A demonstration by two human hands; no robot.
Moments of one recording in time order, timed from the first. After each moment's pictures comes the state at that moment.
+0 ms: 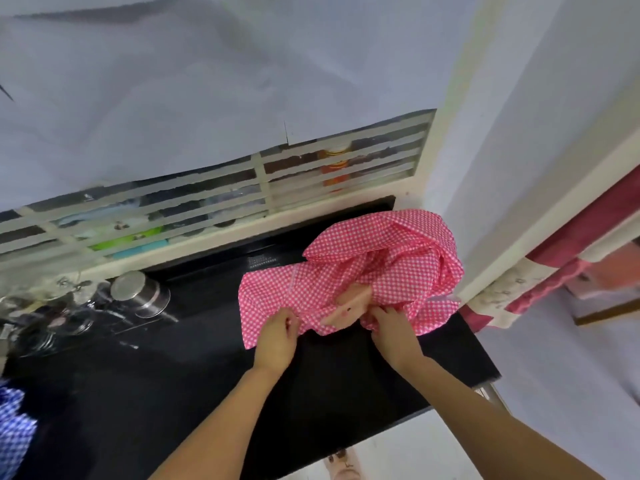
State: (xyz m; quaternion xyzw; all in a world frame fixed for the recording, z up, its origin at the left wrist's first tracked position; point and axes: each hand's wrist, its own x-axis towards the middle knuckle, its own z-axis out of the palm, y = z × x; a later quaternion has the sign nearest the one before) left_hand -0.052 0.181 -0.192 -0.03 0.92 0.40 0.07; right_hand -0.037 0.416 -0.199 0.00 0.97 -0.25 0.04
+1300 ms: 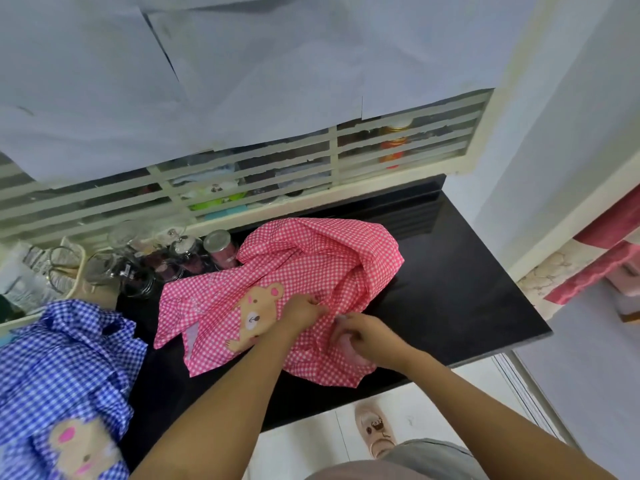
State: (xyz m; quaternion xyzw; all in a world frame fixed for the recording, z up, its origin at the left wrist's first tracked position) left_hand -0.008 0.098 -0.131 -0.16 0.87 0.38 0.28; right_hand 0.039 0.267 -0.154 -0.20 0.88 -0.39 0.20
